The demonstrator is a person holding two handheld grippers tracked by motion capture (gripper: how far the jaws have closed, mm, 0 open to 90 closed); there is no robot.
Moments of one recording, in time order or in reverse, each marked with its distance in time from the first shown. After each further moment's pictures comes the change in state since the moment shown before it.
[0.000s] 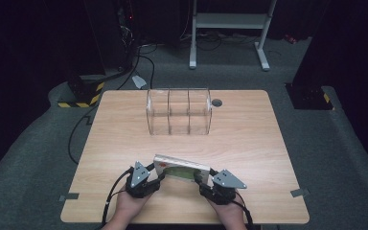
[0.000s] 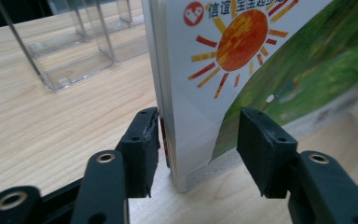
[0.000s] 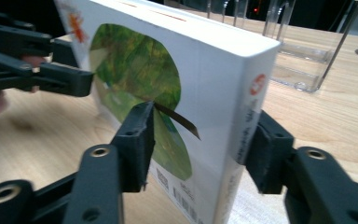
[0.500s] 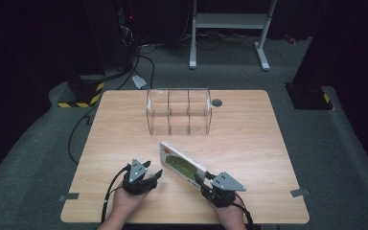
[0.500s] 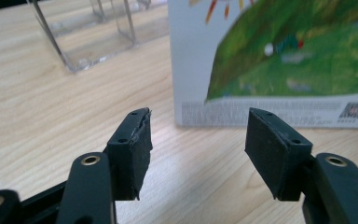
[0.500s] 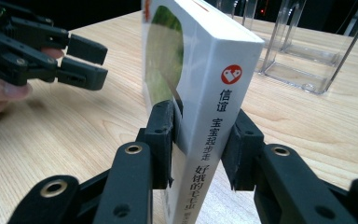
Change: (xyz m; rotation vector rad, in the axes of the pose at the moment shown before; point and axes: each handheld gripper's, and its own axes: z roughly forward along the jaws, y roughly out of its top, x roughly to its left) left arm 0.014 -0.007 0.003 0.074 0.028 -0.022; right arm 0.004 -0.001 -0.001 0.004 0.016 -0.027
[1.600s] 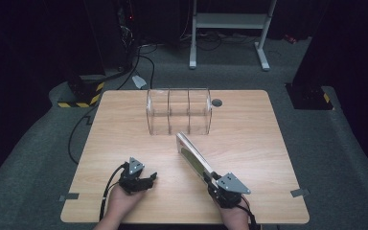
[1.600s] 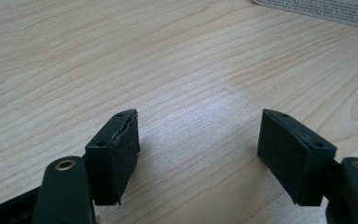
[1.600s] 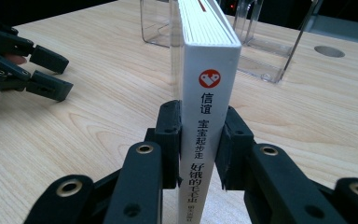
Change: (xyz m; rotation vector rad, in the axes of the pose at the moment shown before) left arm 0.020 -0.011 0.013 0.191 0.045 -0.064; right arm -0.005 -0.001 -0.013 0.024 -0.124 -0.003
